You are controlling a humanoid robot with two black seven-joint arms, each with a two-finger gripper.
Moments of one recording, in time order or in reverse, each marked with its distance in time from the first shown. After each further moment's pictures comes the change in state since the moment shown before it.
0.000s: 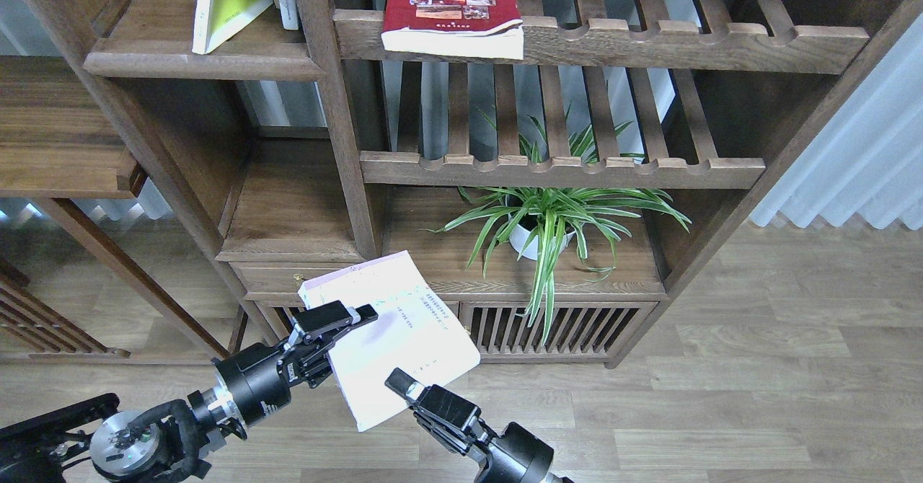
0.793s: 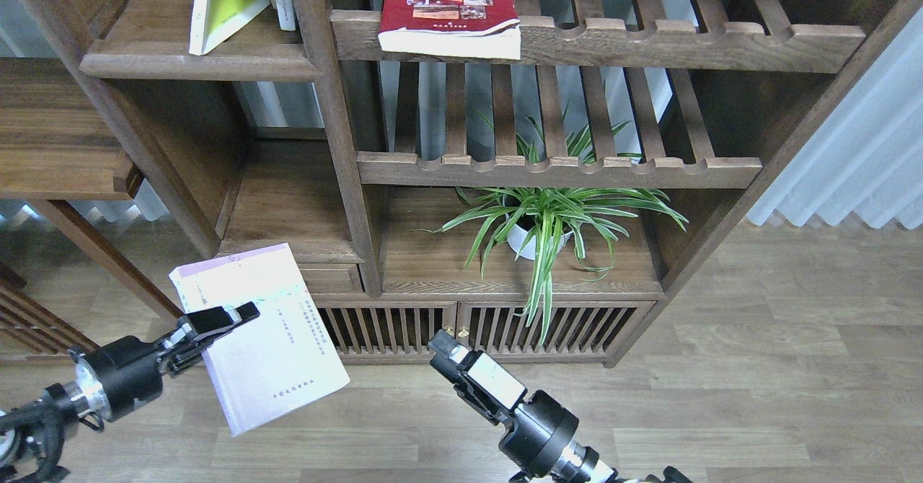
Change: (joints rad) left arm -0.056 0.471 0.006 -0.019 0.192 0.001 -0.065; right arm 0.021 -0.007 0.106 -0.014 -0.037 0.001 0.013
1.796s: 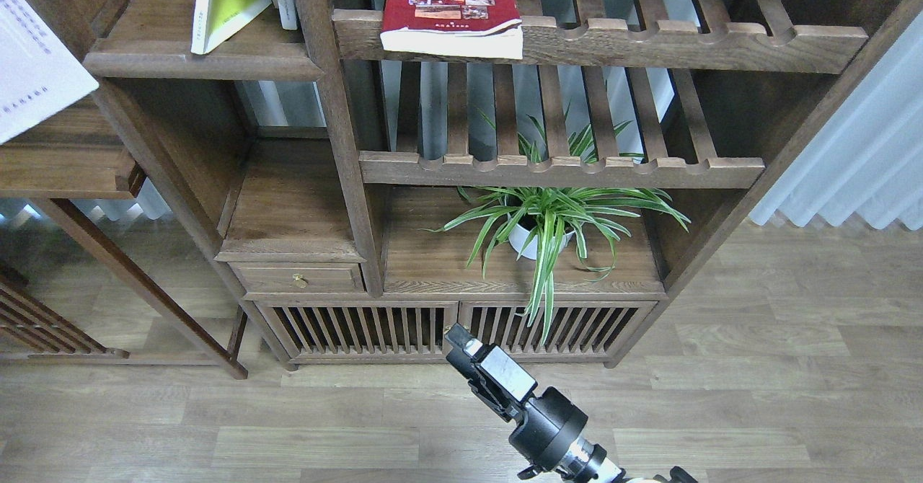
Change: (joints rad) left arm -0.401 0.467 -0.160 -0.037 0.006 0.001 -0.229; right arm -0.003 0.008 0.046 -0.046 0.001 -0.001 0.001
